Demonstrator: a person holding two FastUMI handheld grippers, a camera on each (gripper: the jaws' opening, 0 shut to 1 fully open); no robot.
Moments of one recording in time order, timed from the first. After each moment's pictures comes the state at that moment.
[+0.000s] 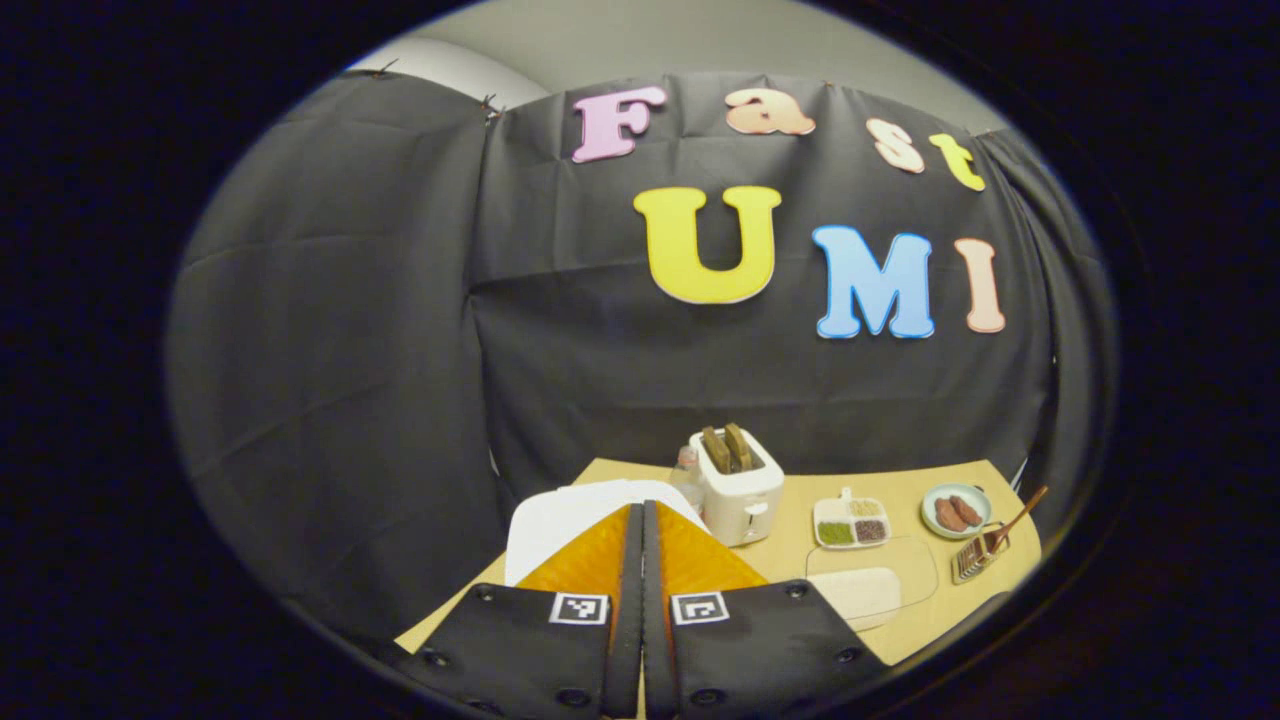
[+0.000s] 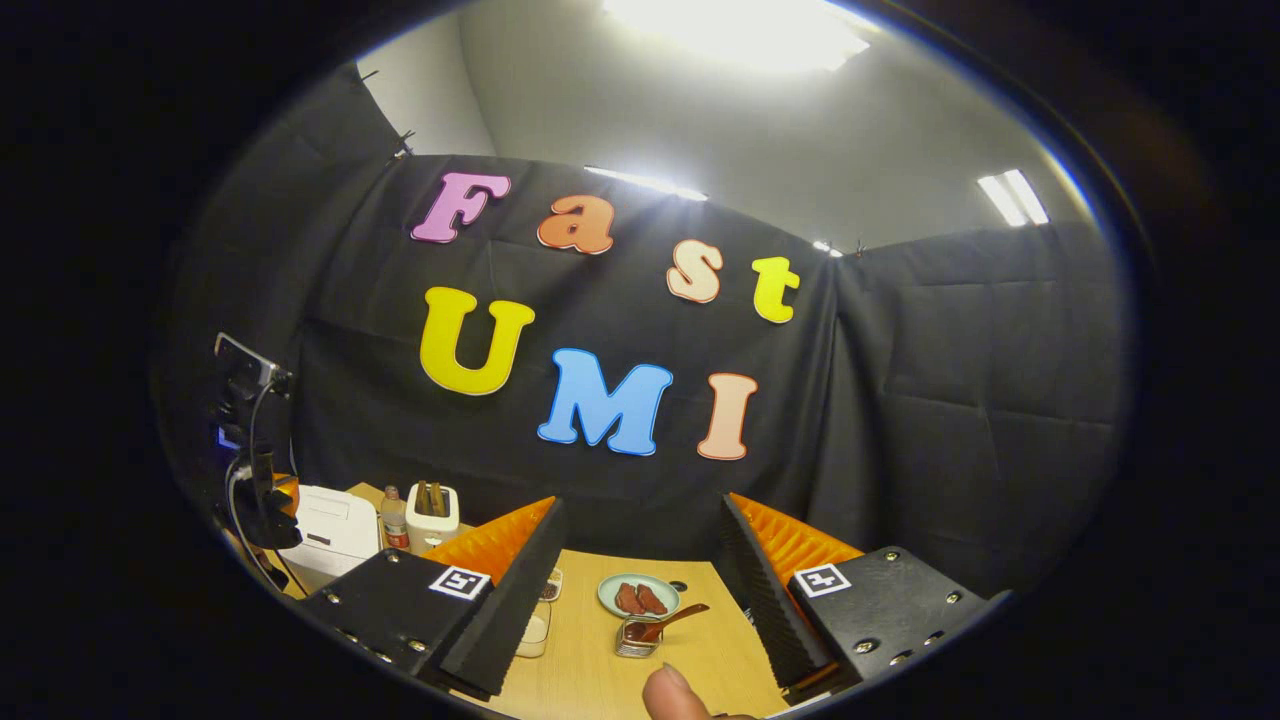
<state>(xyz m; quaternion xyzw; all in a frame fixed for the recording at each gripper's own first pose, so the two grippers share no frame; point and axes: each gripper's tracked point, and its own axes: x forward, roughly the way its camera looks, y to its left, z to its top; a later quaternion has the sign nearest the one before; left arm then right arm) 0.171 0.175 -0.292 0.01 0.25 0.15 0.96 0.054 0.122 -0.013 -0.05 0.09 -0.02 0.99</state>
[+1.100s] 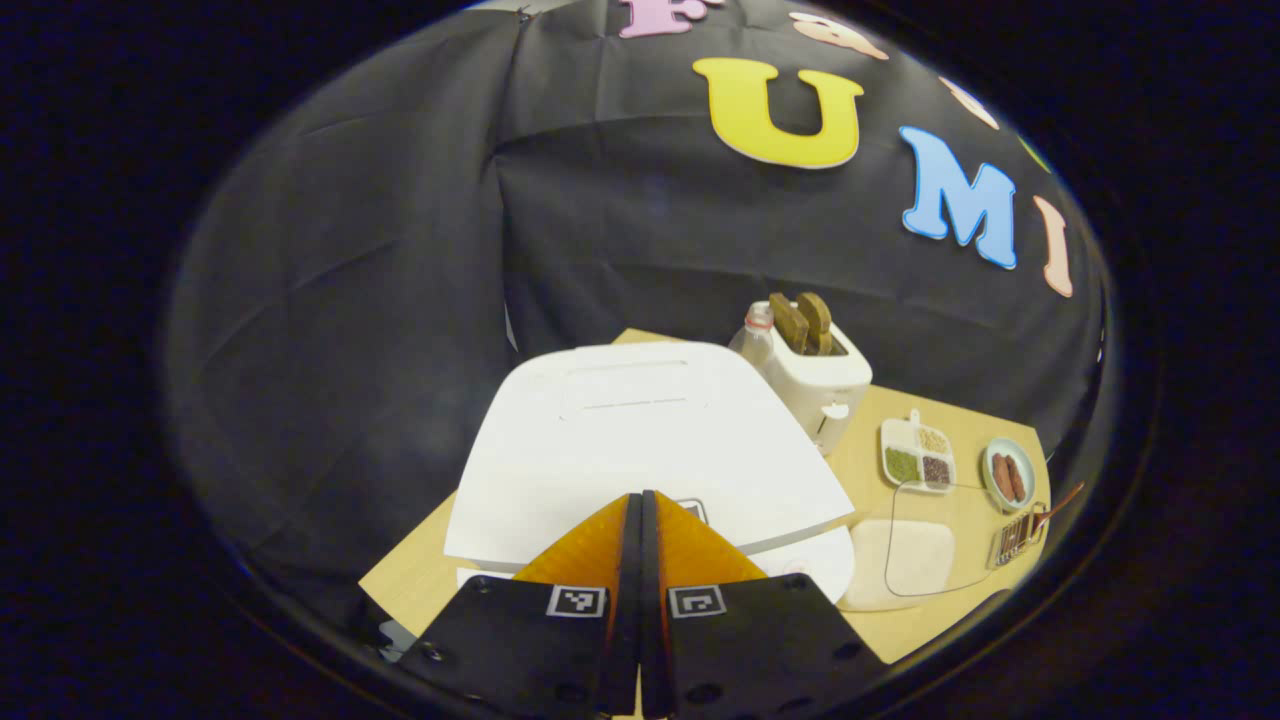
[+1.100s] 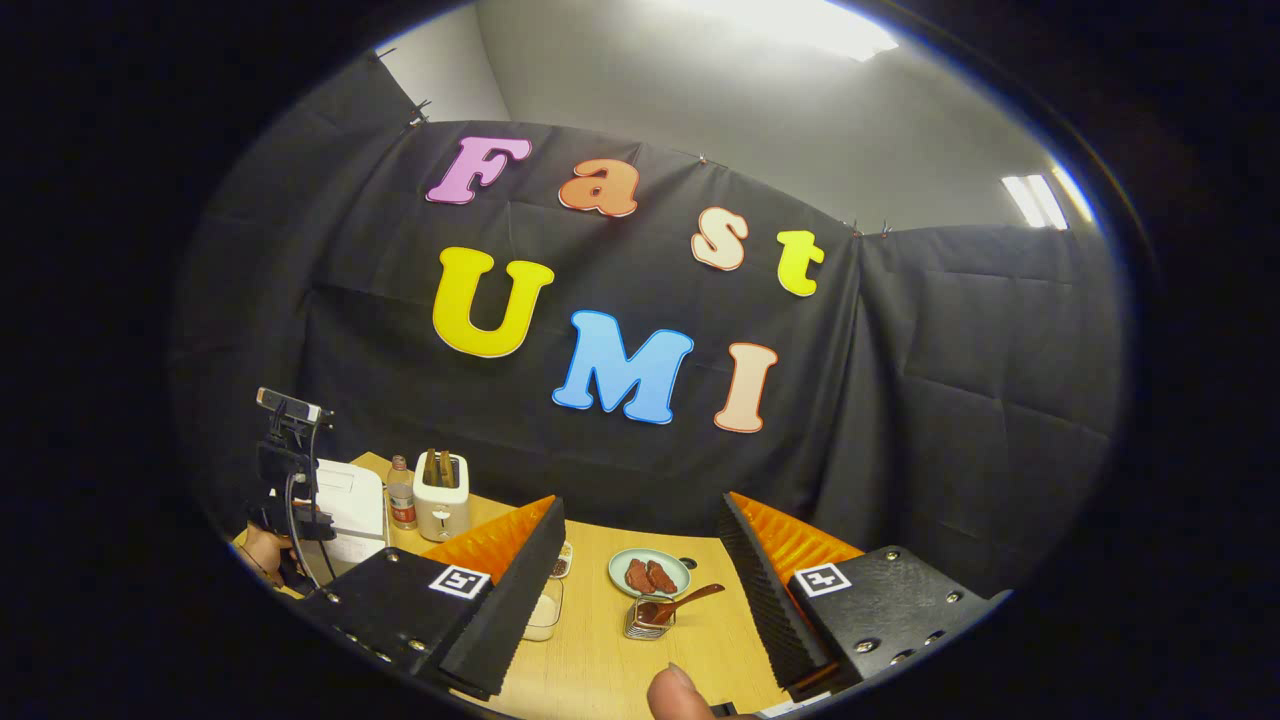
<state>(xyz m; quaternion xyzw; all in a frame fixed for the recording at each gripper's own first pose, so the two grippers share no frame) 0.186 0.211 -0.418 -0.03 0.36 0.21 0.91 0.066 0.134 -0.037 -0.06 0.13 -0.01 0.99</state>
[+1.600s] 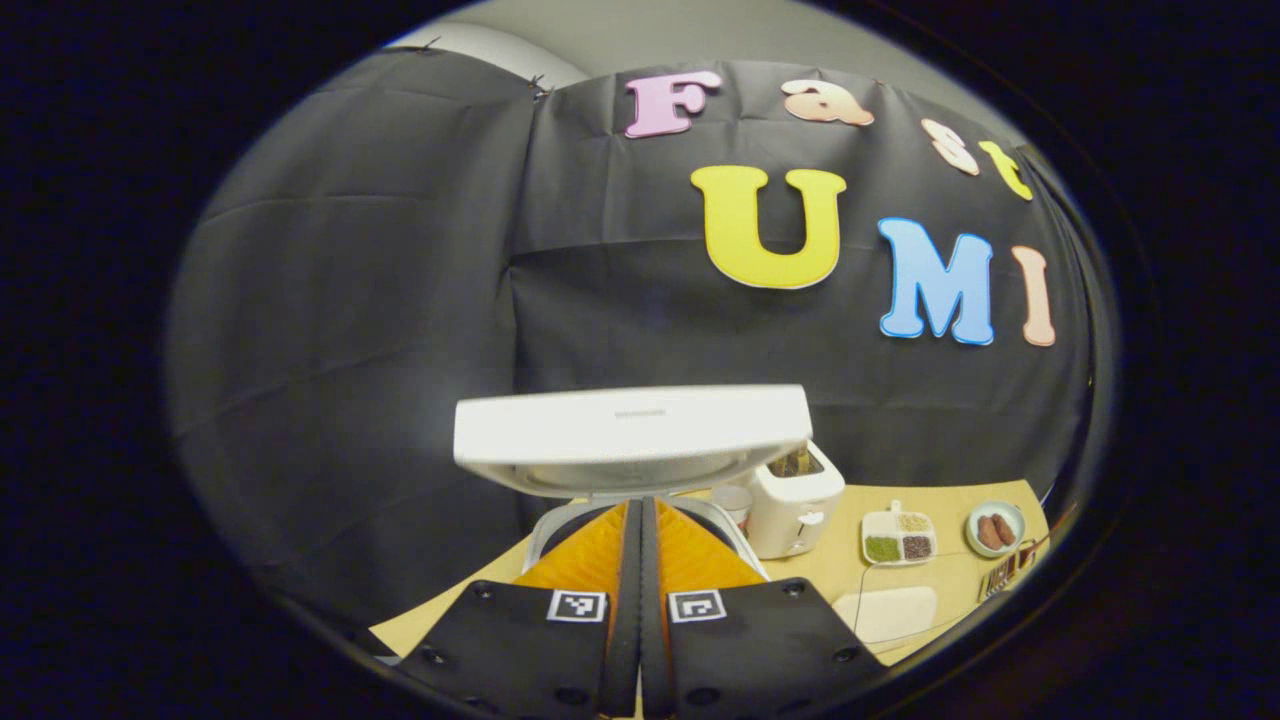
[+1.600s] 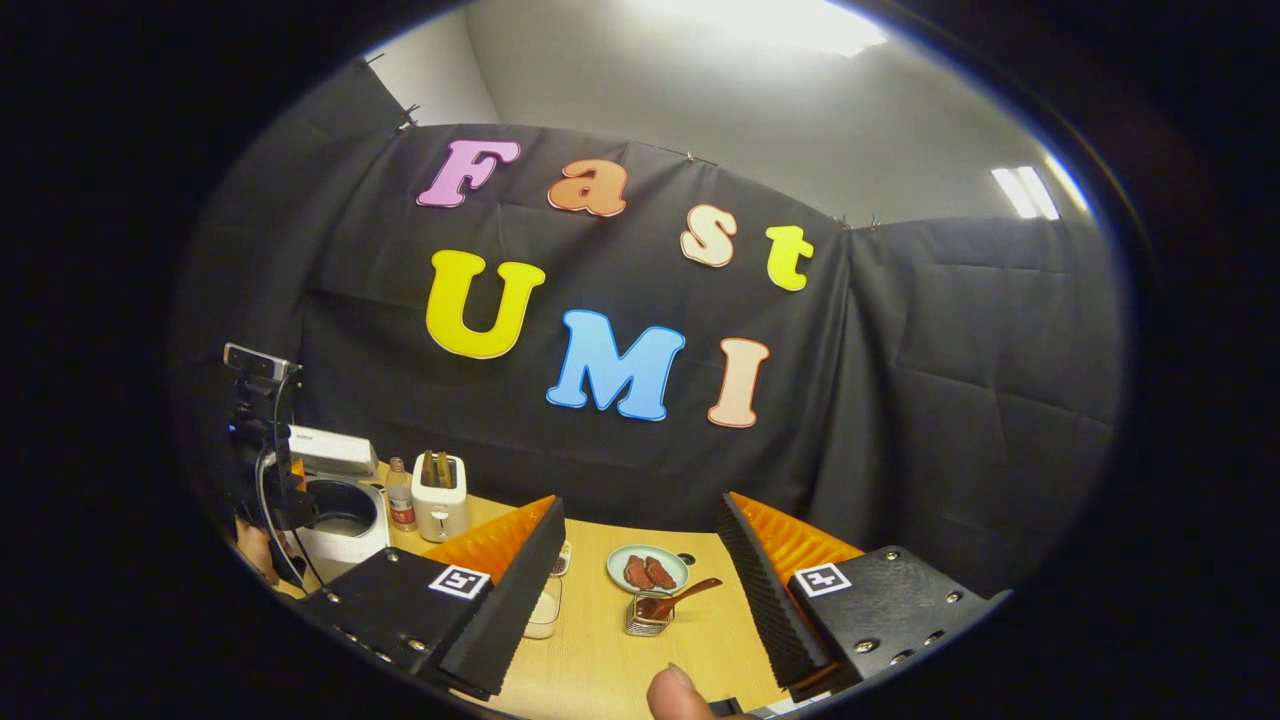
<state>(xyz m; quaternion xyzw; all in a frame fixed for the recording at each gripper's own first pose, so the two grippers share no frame) 0.203 0.215 -0.331 -0.01 0.22 0.21 0.95 0.055 0.119 -0.038 -0.05 0.13 -0.02 0.99</state>
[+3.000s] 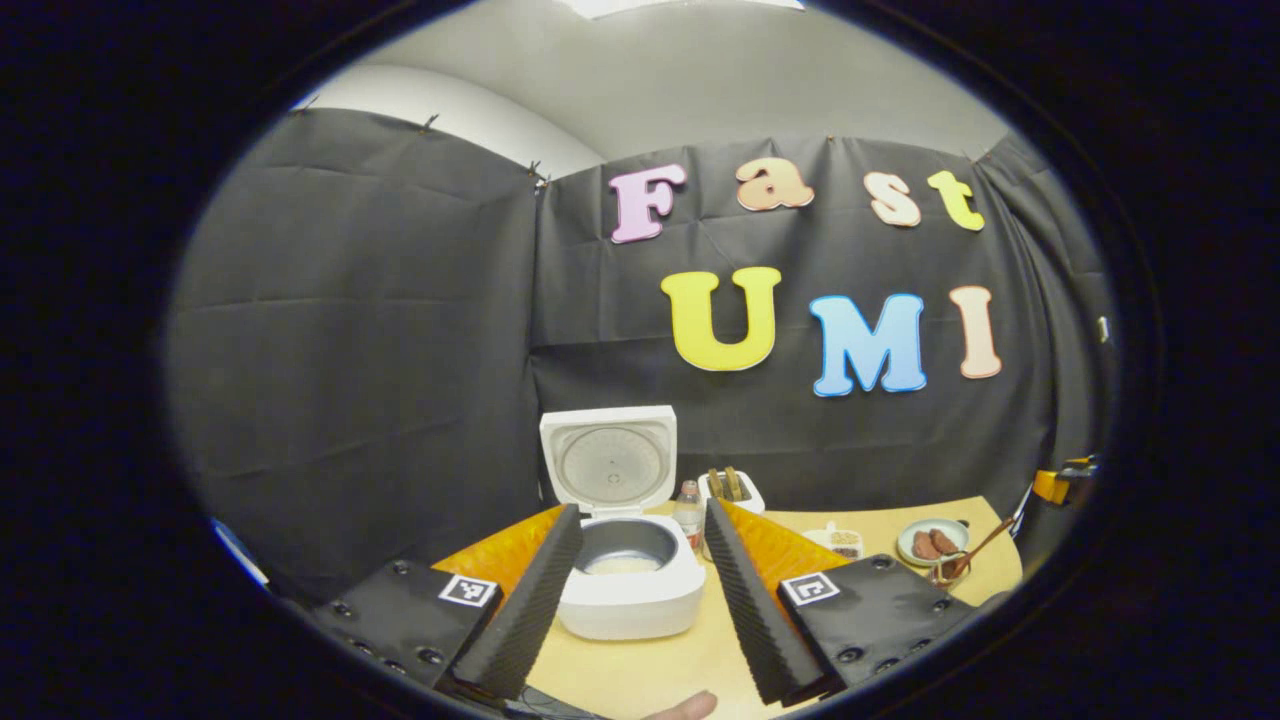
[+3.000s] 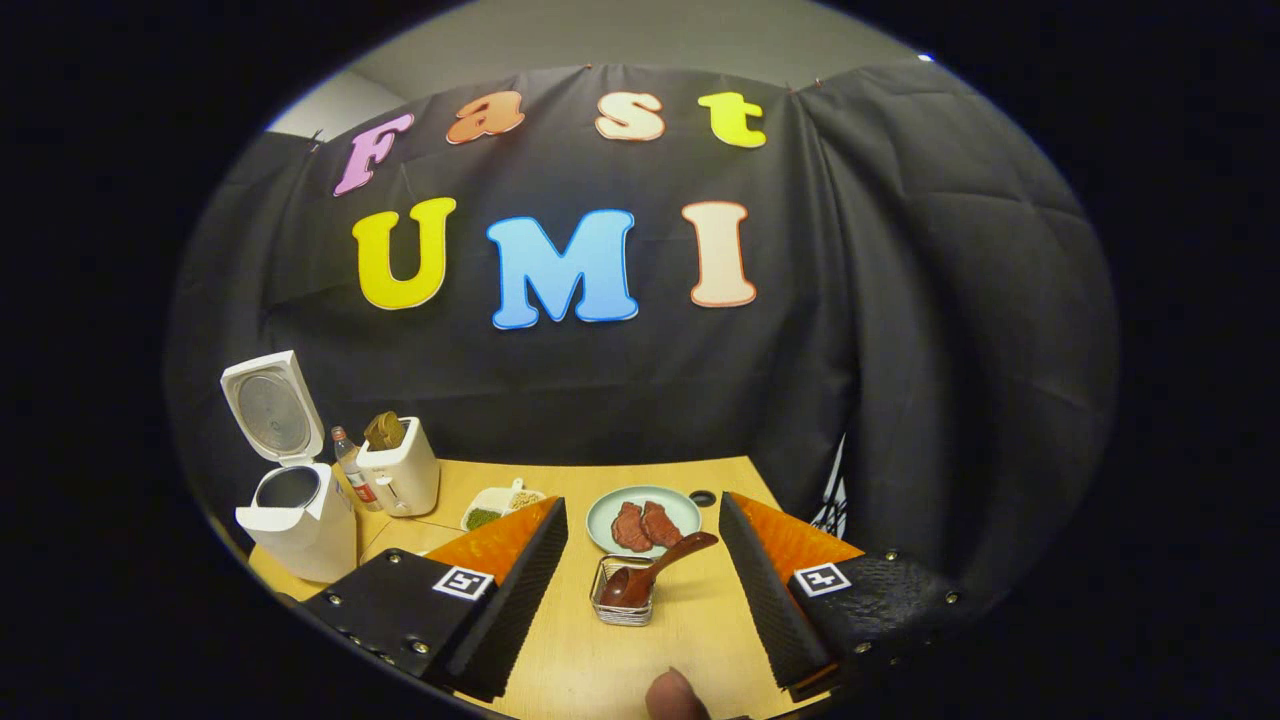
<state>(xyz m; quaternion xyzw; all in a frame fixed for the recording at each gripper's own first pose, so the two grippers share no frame) 0.021 0.048 -0.144 0.04 0.14 0.23 0.96 0.178 -0.027 -0.290 0.11 0.23 0.03 0.97</state>
